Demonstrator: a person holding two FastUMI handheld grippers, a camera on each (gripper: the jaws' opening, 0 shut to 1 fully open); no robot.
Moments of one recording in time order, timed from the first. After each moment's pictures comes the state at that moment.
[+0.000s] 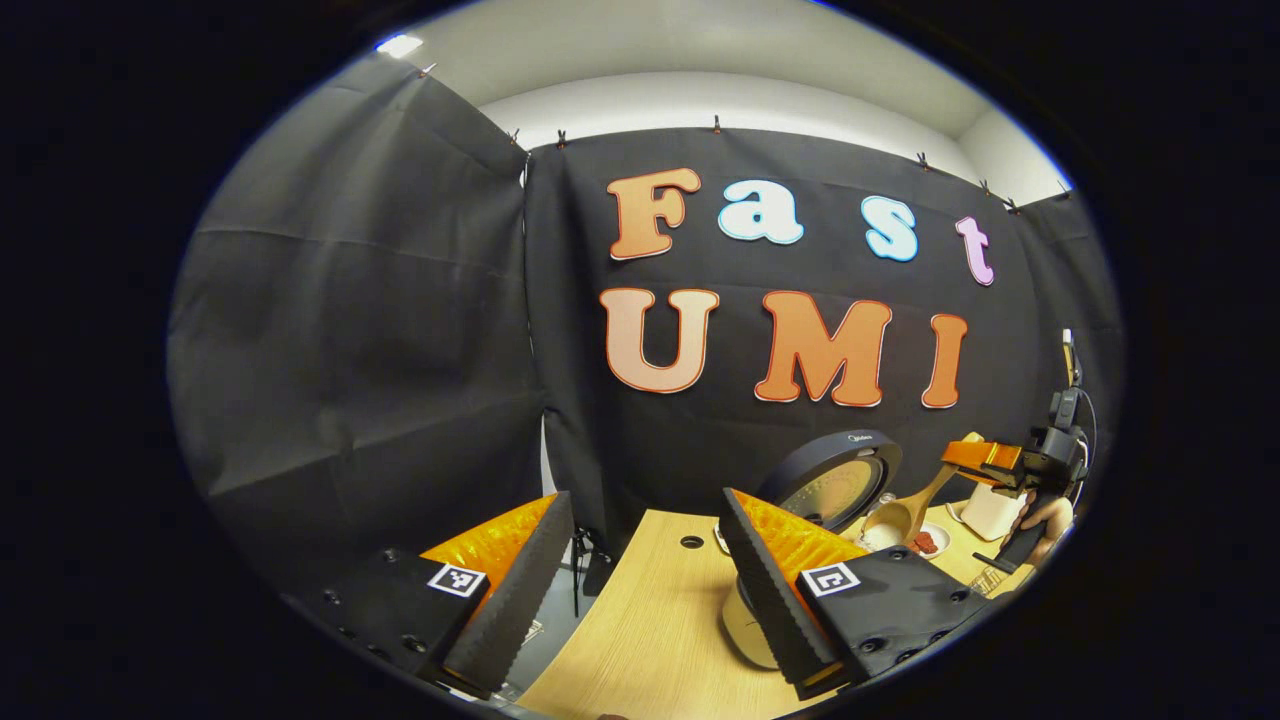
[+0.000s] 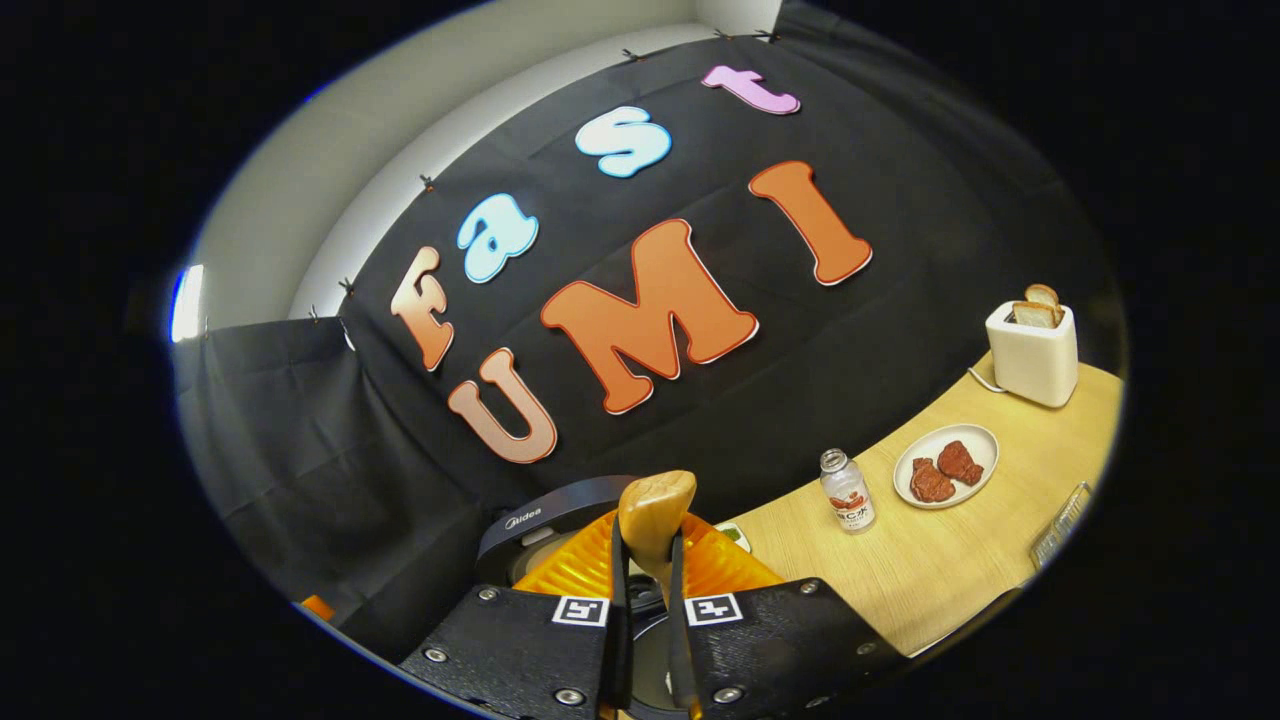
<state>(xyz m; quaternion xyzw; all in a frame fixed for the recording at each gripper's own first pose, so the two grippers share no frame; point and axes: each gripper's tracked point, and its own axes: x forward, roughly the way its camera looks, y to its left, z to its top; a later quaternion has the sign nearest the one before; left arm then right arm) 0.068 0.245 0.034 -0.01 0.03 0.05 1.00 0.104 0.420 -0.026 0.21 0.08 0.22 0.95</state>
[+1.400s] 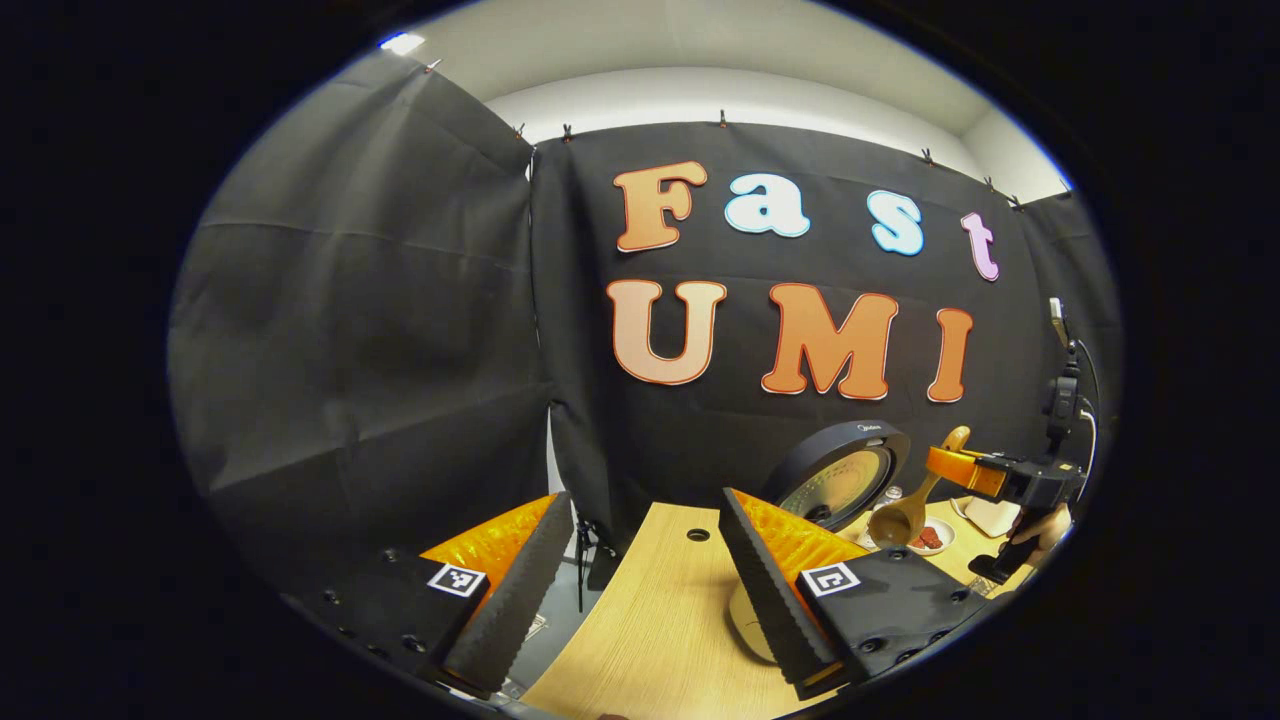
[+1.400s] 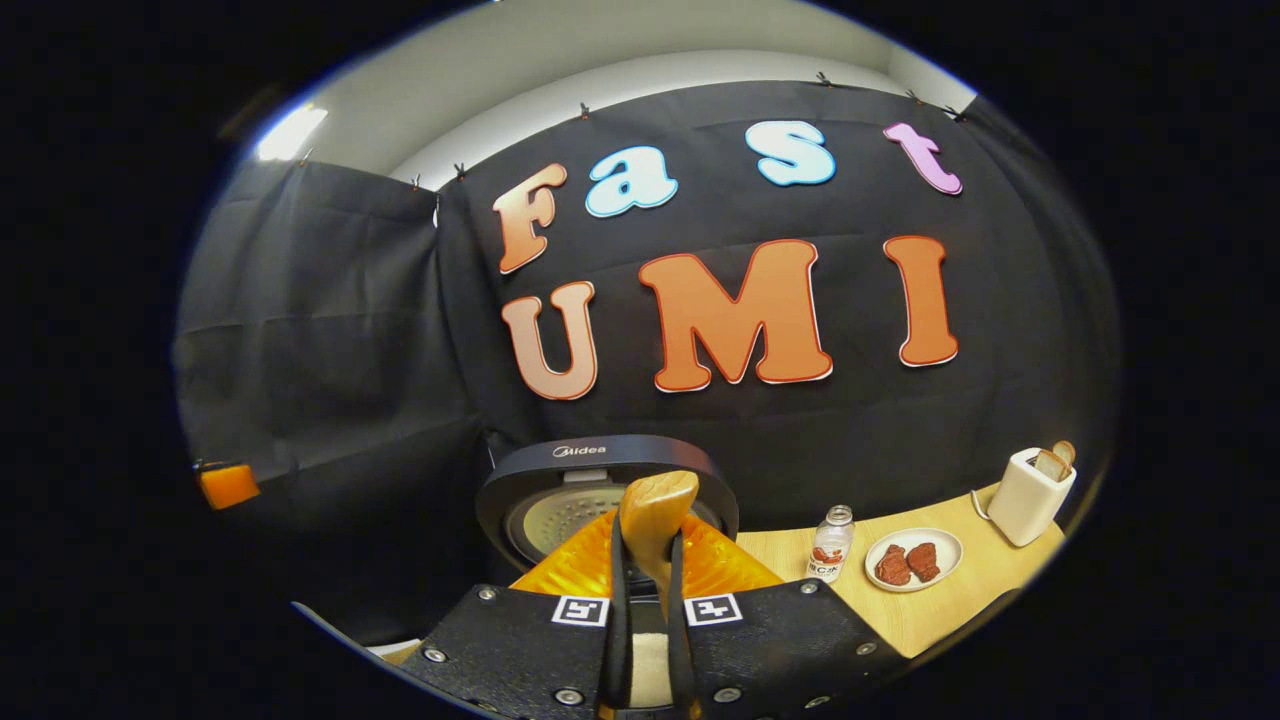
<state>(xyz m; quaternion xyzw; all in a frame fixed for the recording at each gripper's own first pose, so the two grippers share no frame) 0.061 0.254 0.023 -0.01 0.04 0.06 1.00 0.080 0.463 -0.044 -0.01 0.03 0.28 0.96</state>
